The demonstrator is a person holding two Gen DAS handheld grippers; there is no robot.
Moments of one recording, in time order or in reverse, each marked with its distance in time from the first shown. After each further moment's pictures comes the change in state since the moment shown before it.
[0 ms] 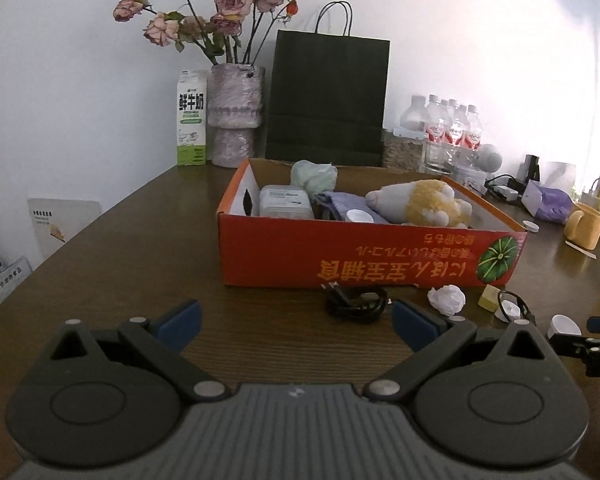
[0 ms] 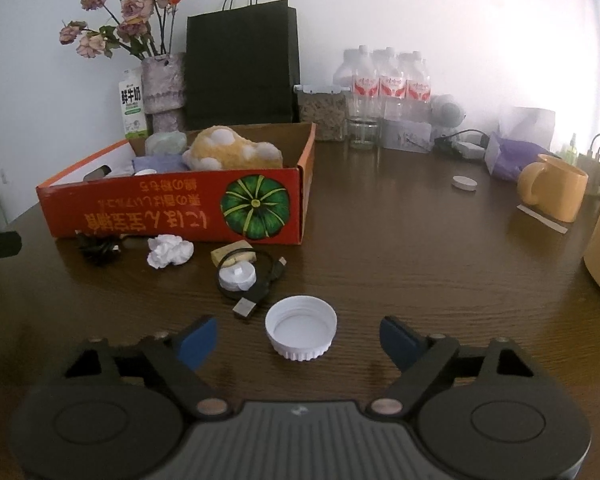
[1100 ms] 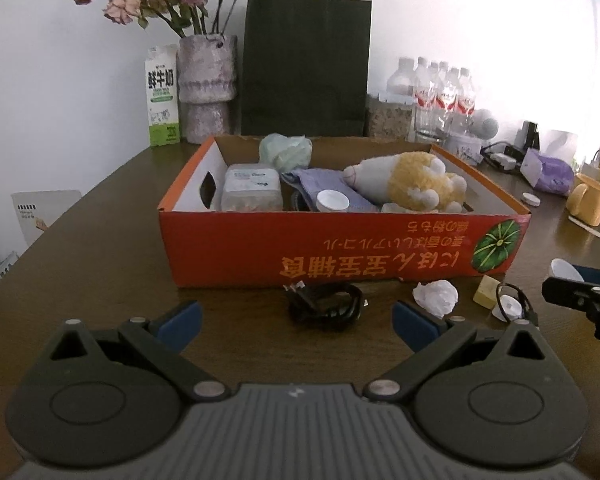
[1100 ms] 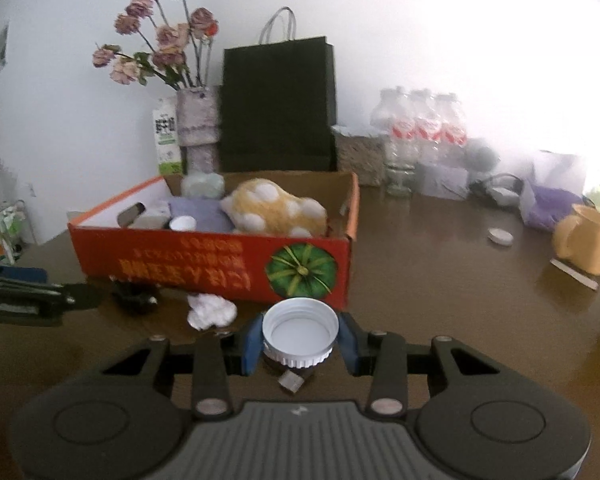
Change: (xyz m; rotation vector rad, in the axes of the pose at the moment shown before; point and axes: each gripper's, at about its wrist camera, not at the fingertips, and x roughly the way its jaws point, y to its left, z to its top) left arm 0.048 -0.032 0.019 0.045 0.122 -0.004; right arm -0.001 0.023 0.038 -0.053 -0.113 0.095
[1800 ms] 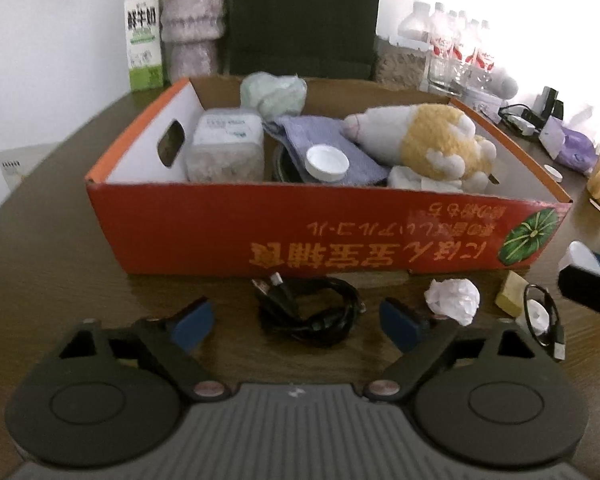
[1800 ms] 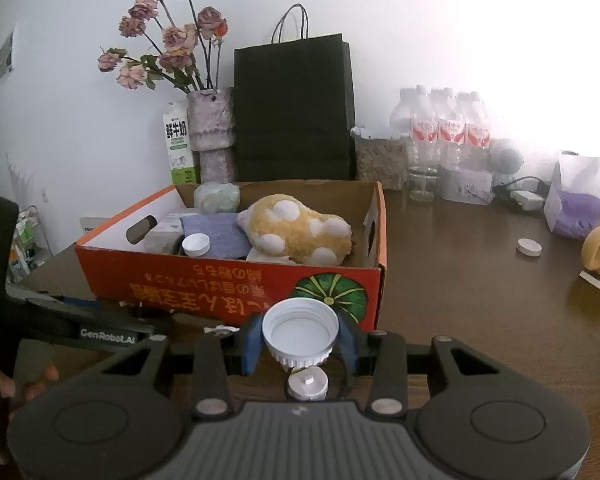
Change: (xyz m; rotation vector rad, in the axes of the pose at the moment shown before) left arm 0.062 -0.009 0.015 -0.035 0.177 -0.014; right arm 0.025 0.002 0.019 0.023 0.031 0.048
